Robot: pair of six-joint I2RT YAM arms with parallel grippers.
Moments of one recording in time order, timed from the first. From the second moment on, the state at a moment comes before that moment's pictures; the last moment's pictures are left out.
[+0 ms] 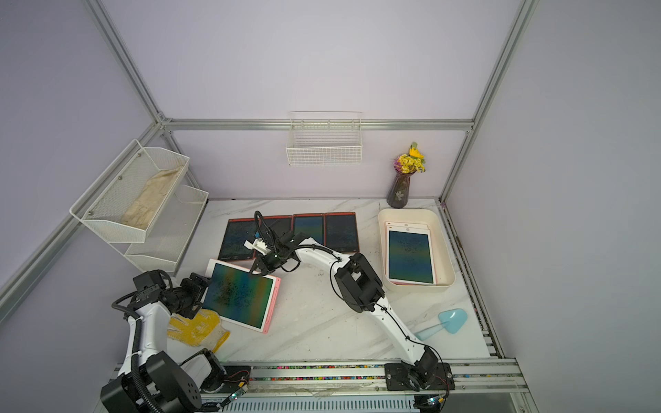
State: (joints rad) left arm 0.64 1.02 0.63 -0.68 0.47 -0.59; right arm 0.84 2.51 2.19 -0.52 -0.85 0.27
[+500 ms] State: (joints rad) left arm 0.64 1.05 0.63 -0.68 0.55 -0.56; right arm 0.84 2.62 2.35 -0.58 -0.87 0.28
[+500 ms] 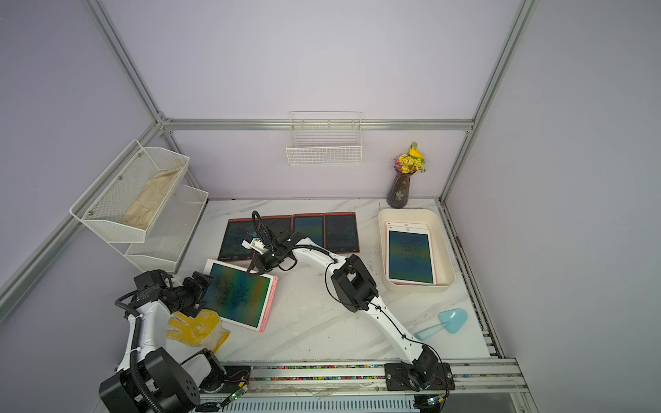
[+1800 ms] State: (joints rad) left arm 0.64 1.07 0.63 -0.64 0.60 -0.56; right arm 0.81 2.65 2.38 -0.61 -0.51 0.30
